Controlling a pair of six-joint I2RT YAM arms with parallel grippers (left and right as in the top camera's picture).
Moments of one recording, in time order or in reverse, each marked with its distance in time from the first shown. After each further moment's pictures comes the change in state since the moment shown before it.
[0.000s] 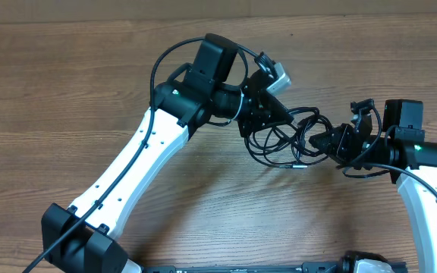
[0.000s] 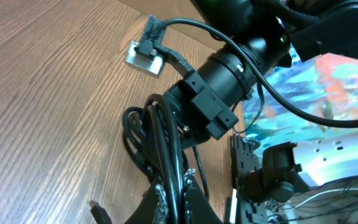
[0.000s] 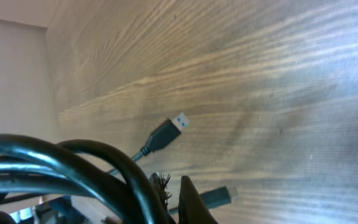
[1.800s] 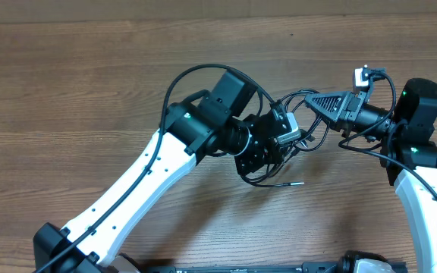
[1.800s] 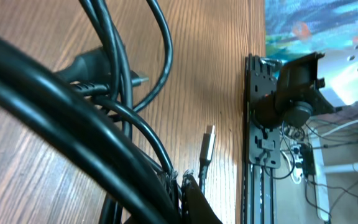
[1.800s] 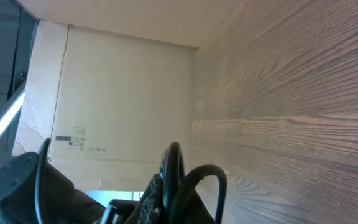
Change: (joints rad) left arm -0.159 -0.084 -0.050 -0.330 -0.282 0.229; right arm -0.015 0.011 -0.059 0.780 -0.462 0.634
